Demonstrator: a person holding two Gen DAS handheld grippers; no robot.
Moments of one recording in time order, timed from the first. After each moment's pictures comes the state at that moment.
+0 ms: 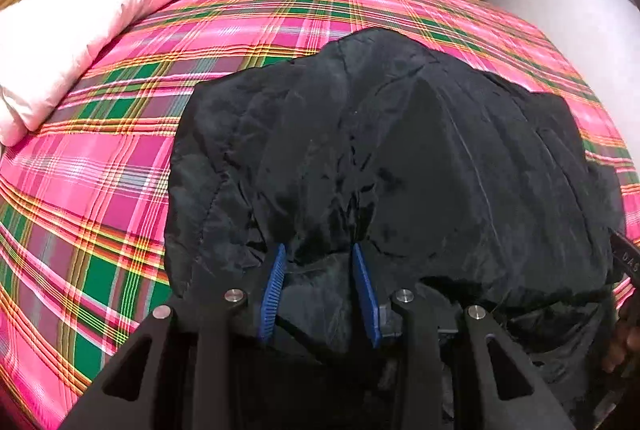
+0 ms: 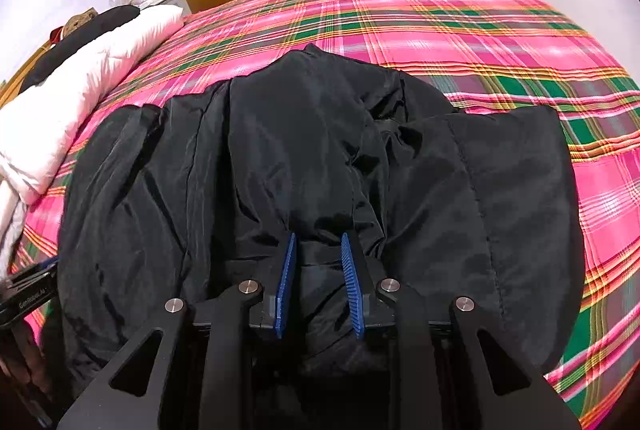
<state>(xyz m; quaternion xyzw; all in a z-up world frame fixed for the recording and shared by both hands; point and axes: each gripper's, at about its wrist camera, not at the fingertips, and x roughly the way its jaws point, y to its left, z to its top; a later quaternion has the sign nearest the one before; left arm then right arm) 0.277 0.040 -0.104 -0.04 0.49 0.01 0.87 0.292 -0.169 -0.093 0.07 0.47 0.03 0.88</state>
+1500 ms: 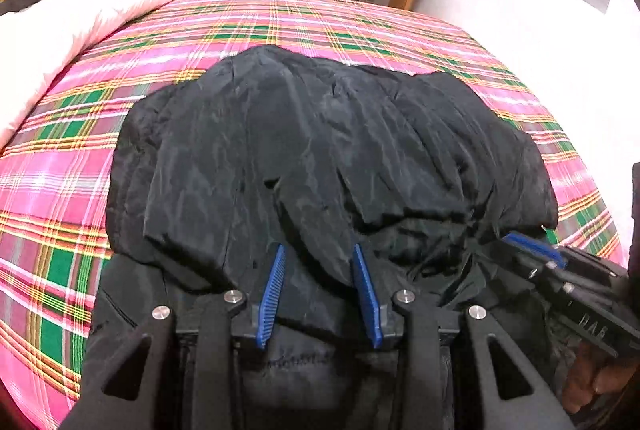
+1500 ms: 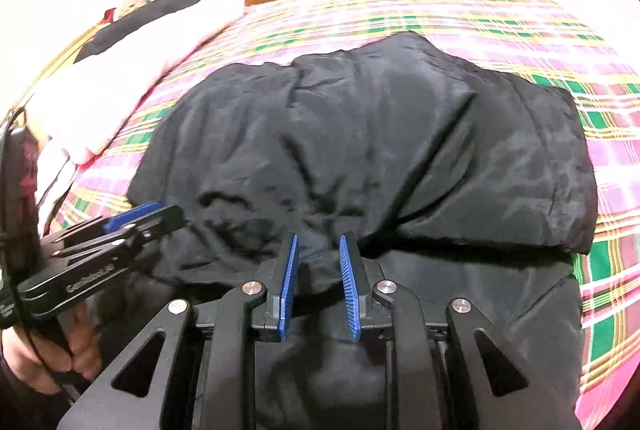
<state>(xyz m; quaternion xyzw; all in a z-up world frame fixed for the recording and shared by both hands) 0.227 0.007 -0.087 -0.04 0.45 -0.11 0.88 0.188 -0.106 -0.073 0.05 0.47 0.13 0.87</state>
